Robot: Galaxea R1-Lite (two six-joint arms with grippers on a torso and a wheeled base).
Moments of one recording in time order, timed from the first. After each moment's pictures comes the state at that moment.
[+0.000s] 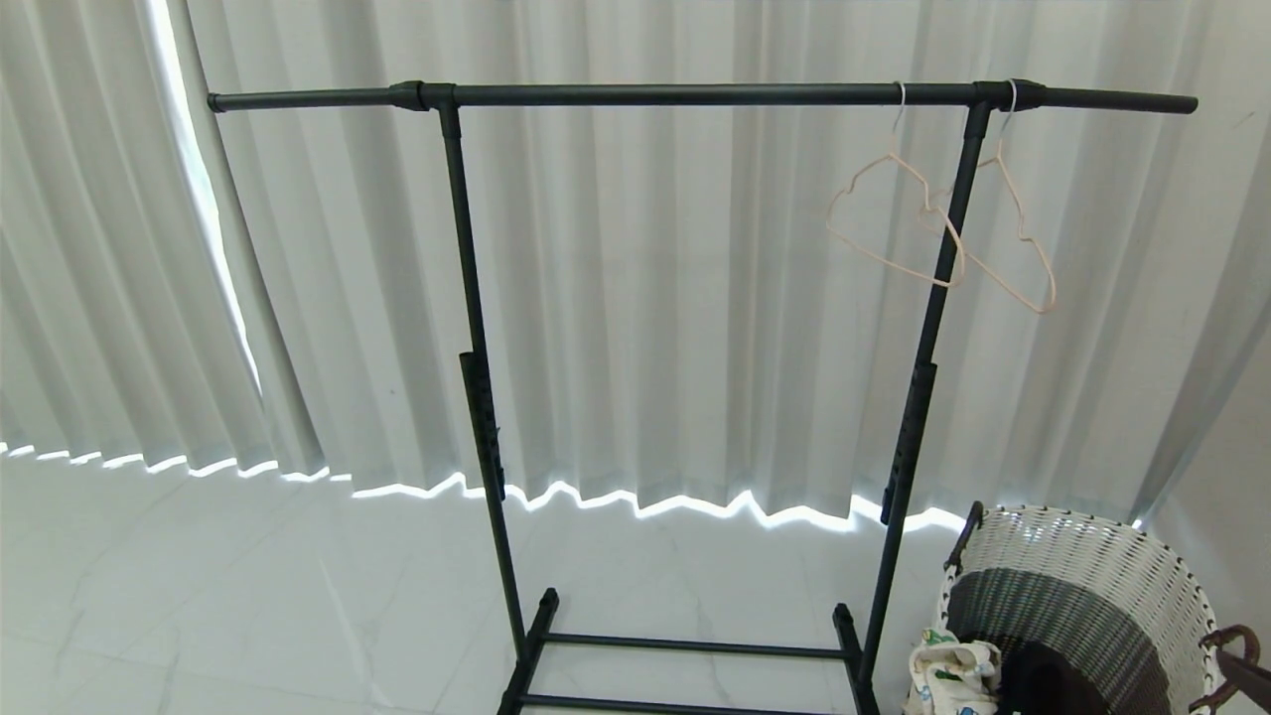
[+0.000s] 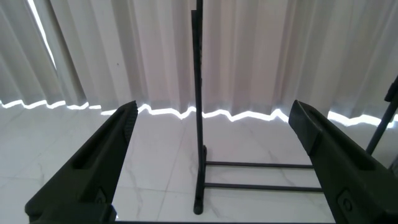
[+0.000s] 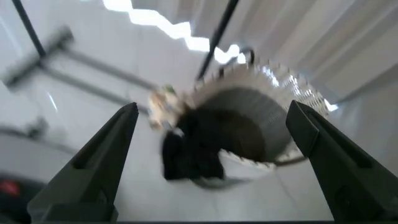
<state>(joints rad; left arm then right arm) 0.00 0.00 -0.01 0.03 -0.05 0.07 0.05 0.72 -0.46 0.15 0.15 -0.26</state>
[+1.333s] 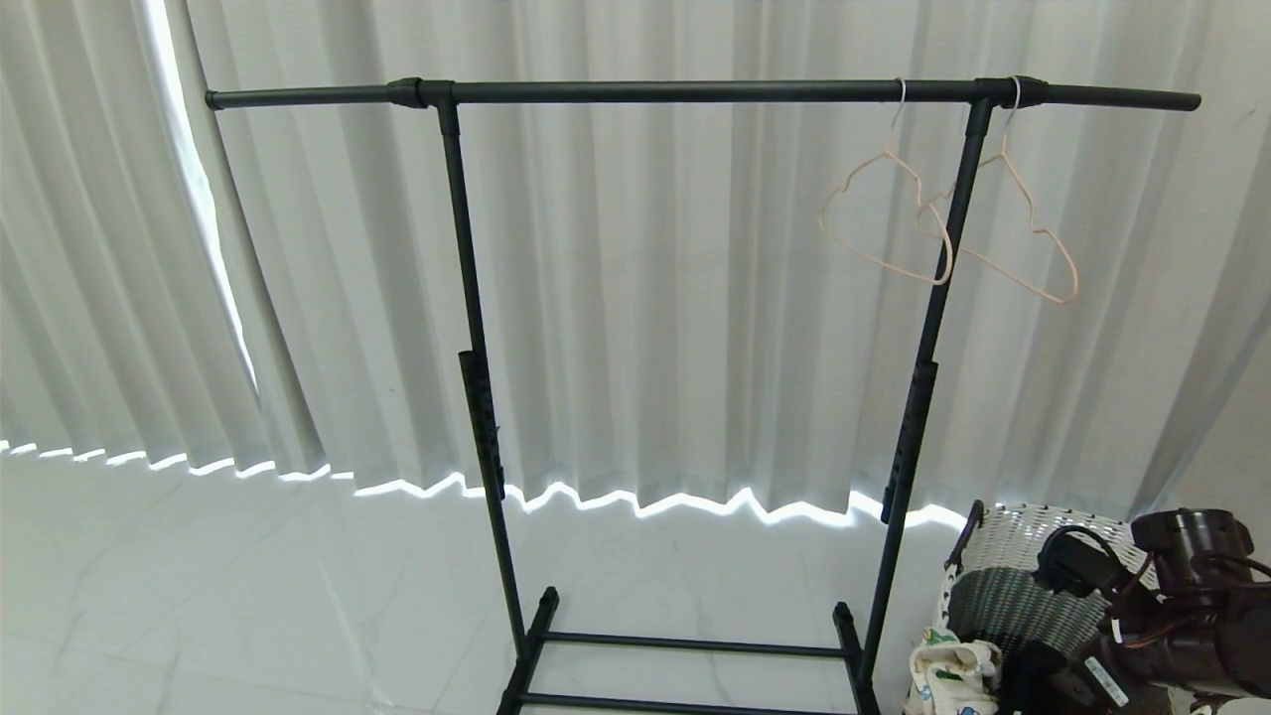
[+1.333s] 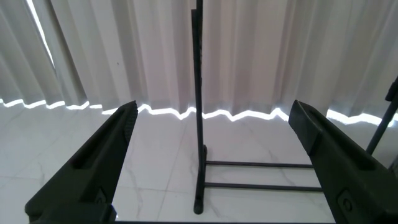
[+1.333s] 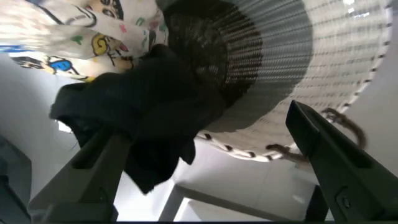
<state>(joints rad) 0.00 0.00 -0.01 0.03 -0.05 0.07 -0.05 1.95 -0.36 -0.64 -0.06 -0.57</state>
